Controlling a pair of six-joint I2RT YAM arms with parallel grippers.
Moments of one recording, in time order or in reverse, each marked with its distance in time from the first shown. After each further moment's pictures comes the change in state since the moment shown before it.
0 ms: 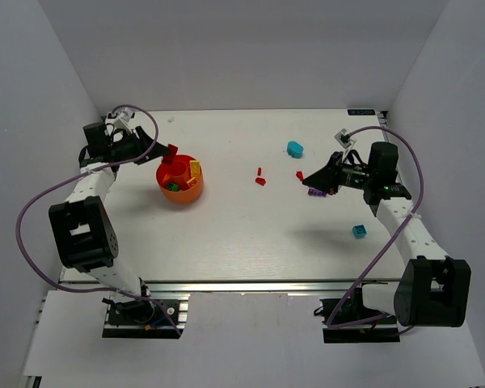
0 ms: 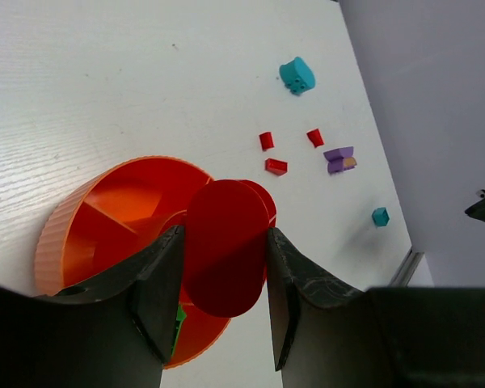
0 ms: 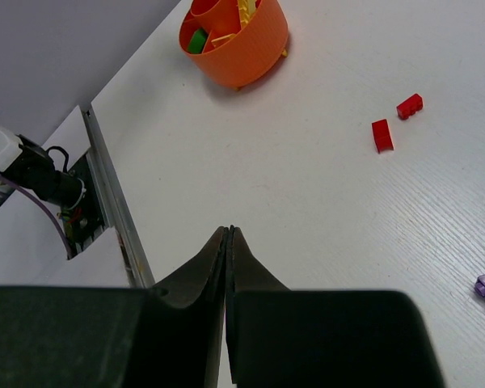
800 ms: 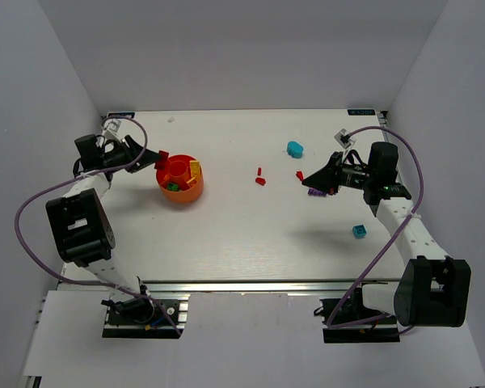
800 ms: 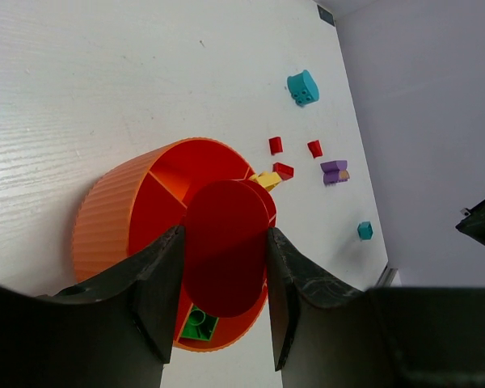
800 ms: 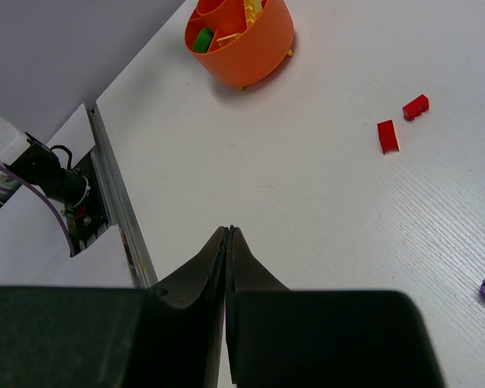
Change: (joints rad) left arm 0.101 0.063 -0.094 0.183 0.085 -0.107; right arm 0.000 0.000 0.000 0.001 -0.017 0.000
